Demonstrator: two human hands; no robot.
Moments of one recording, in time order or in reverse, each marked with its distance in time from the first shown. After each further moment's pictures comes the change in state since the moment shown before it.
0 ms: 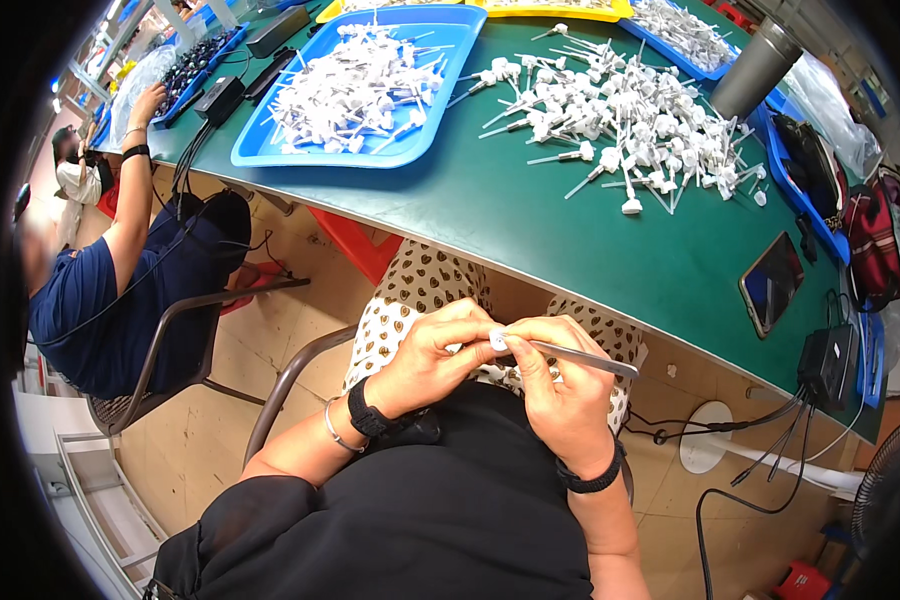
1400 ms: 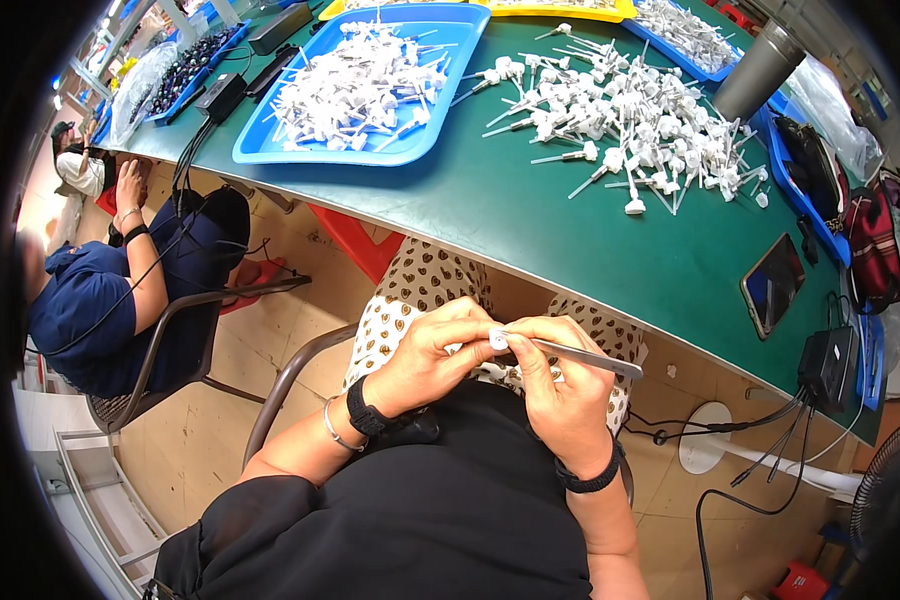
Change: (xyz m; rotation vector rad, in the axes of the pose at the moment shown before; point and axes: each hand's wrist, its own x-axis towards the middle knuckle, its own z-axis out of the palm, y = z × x) left_hand -0.001 -0.001 -0.003 0.054 -0.004 0.019; right_hand -0.003 0.003 0.004 0.015 0.015 -0.002
